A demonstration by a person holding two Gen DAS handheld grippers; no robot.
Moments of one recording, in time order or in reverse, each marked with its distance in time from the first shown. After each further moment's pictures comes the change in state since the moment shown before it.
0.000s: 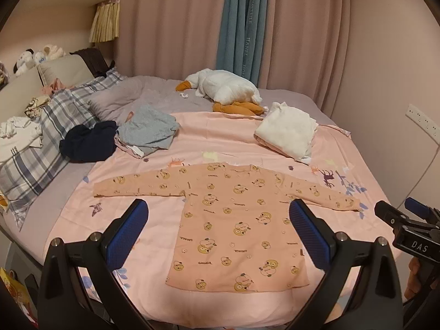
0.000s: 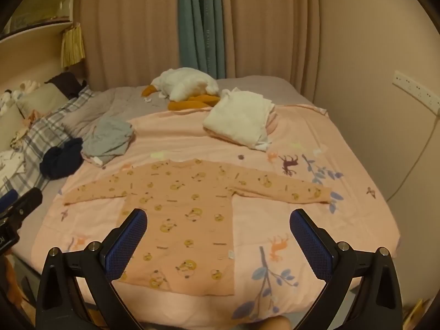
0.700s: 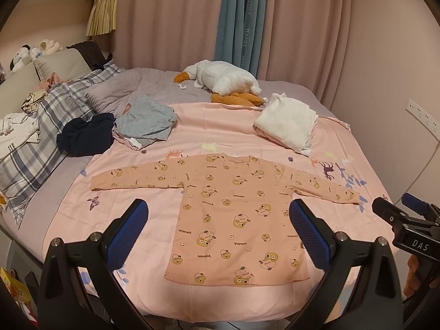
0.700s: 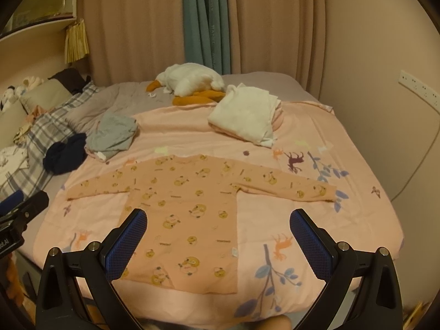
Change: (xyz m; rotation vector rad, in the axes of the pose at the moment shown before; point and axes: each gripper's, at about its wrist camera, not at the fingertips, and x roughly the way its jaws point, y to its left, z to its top) left arm 0.008 0.003 -0.001 0.006 0.042 0.004; right arm 0.007 0.003 0.000 -0.016 0.028 0.032
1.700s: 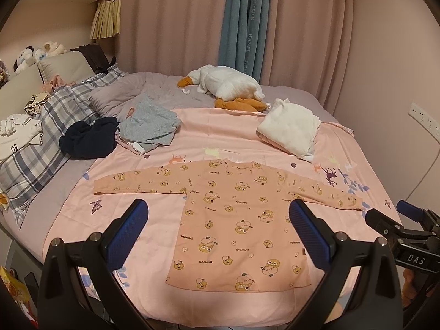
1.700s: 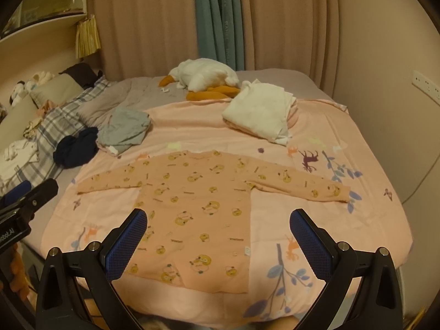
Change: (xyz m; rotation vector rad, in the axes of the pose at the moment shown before) left arm 0.000 0.000 0.002 -0.006 -0.025 0.013; right arm 0.009 0.004 0.002 -0.020 0.024 0.066
